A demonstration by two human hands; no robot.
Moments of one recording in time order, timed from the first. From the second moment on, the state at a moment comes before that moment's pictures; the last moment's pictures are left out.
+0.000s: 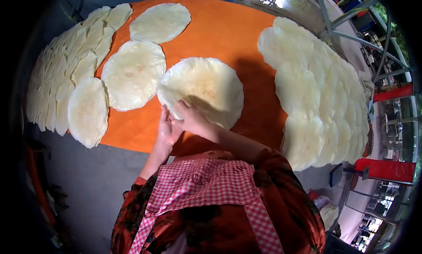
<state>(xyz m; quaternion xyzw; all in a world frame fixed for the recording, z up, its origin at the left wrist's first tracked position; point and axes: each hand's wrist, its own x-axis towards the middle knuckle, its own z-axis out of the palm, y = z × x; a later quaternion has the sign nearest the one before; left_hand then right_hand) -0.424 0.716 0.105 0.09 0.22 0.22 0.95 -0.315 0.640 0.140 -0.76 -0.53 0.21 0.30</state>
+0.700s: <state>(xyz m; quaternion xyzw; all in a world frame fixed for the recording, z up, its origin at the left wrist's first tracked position) -0.415 0.722 0.116 0.20 0.32 0.18 0.91 -0.253 0.630 -0.016 -0.58 -0.58 0.30 0.48</state>
